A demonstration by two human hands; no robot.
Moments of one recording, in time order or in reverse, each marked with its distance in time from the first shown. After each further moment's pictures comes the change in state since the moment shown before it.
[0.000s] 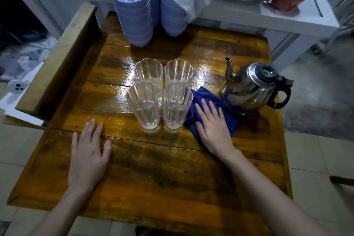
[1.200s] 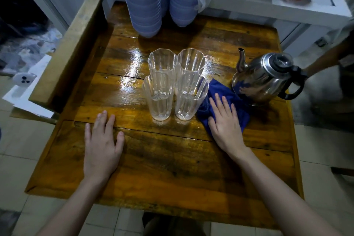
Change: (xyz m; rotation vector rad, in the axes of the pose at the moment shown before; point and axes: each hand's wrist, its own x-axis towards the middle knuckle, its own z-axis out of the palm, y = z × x) left_hand -0.001 0.002 -0.003 0.007 0.004 0.004; right_hand -0.015 -0.011 0.005 0.017 0.055 0.092
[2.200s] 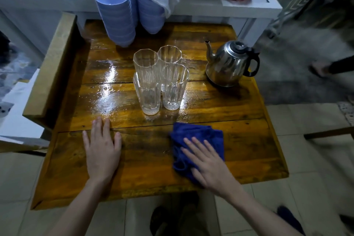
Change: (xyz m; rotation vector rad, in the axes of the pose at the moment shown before) left_hand -0.004 -0.012 0.004 -0.014 0.001 0.080; right_hand -0.166 -0.063 0.022 -0.113 -0.083 -0.235
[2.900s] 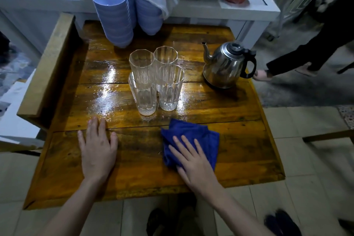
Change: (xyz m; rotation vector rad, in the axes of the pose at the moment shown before) left_hand 0.002 0.000 0.005 0.025 0.014 -0.015; right_hand 0.019 -0.024 0.010 0.060 0.040 0.091
